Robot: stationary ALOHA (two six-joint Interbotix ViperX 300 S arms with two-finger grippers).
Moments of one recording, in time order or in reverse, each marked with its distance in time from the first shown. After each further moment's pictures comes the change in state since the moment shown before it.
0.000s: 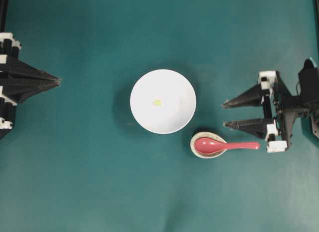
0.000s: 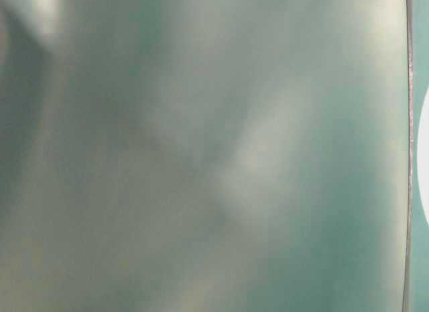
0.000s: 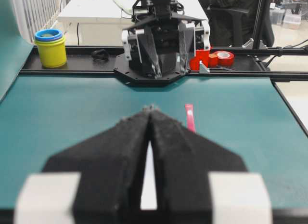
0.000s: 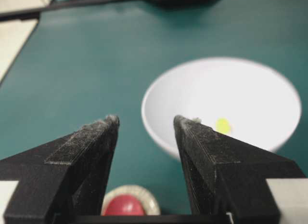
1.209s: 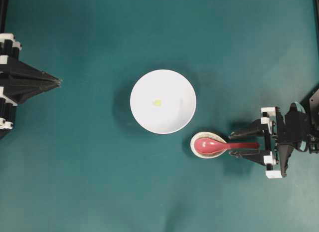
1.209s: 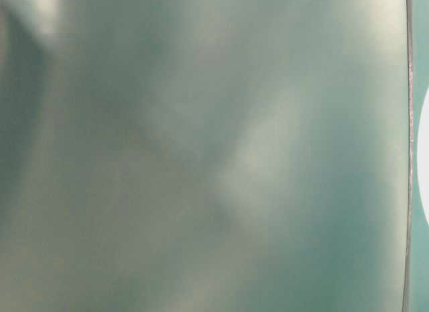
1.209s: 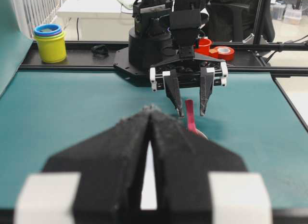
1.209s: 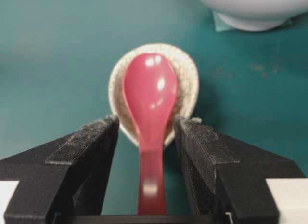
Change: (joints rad) left arm 0.000 0.000 0.000 -0.002 0.012 0.000; right arm 0.436 0.472 0.051 0.446 -0.337 -0.002
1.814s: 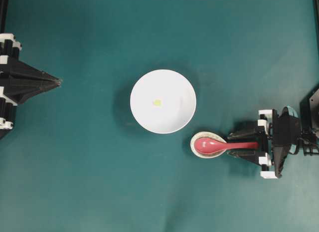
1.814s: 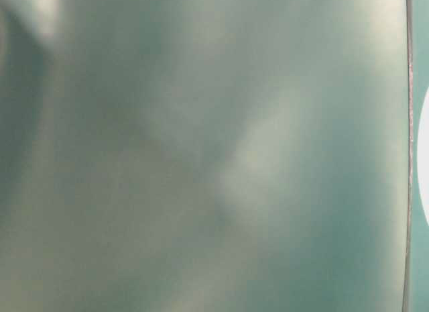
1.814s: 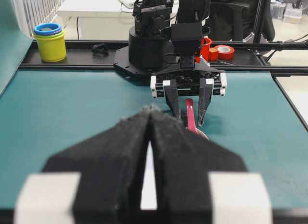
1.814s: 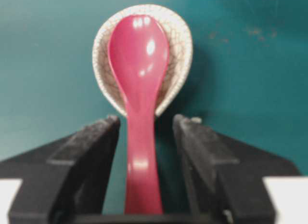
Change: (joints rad) left arm 0.000 0.000 0.000 0.000 0.005 0.000; right arm 0.009 0.109 -0.023 0.025 0.002 0.041
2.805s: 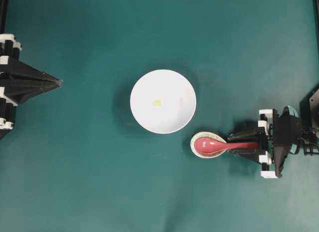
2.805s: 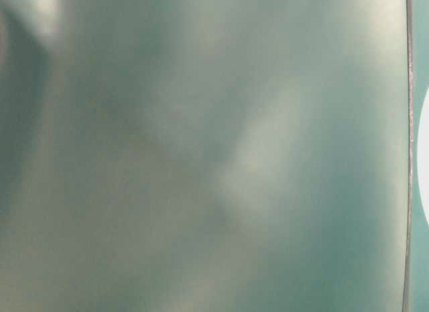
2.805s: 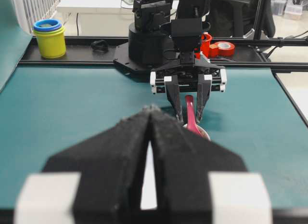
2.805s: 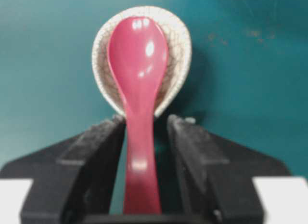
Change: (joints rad) left arm 0.000 0.000 0.000 0.002 0.009 0.000; right arm 0.000 0.000 0.003 0.000 -0.009 0.000
